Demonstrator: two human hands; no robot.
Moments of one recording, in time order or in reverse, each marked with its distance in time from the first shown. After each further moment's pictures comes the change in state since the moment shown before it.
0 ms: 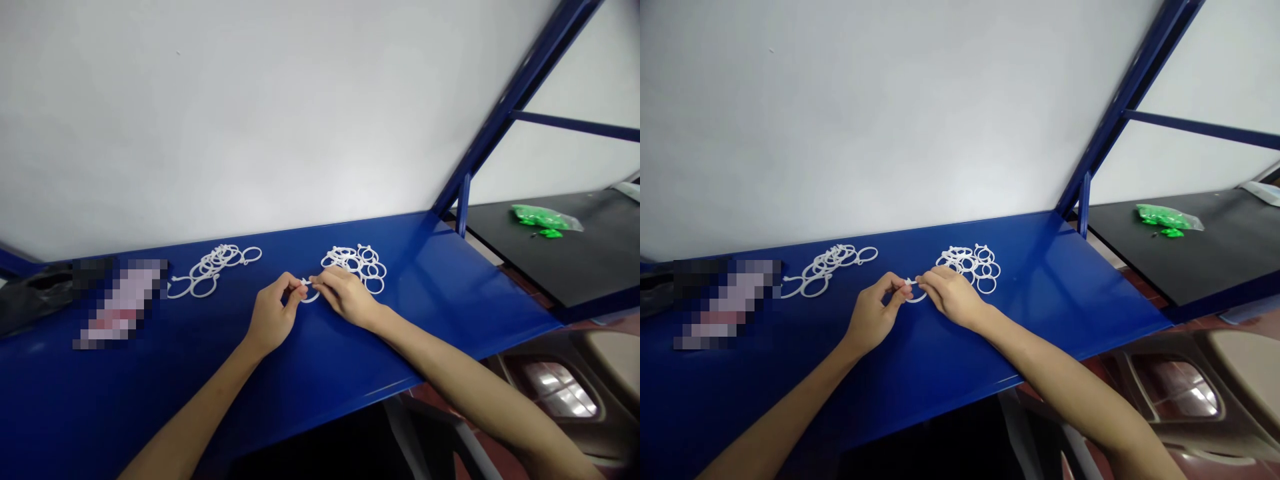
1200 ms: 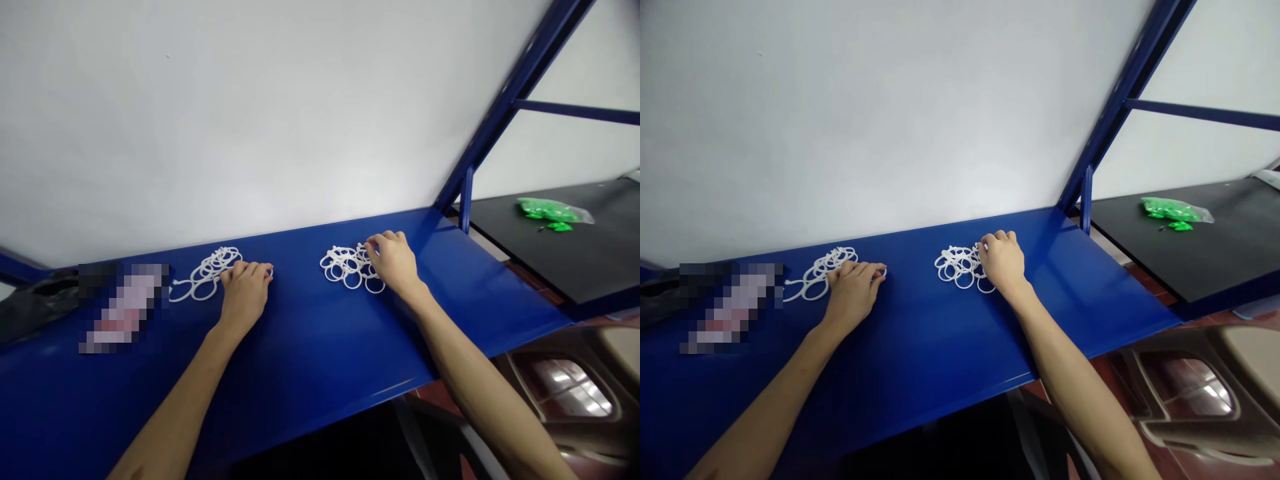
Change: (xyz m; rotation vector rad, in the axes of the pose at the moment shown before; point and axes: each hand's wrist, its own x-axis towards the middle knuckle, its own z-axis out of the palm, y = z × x) left_hand 0.024 -0.064 -0.030 0.820 0.010 0.148; right_hand -0.003 0.049 -0.061 -0.667 0.111 0.629
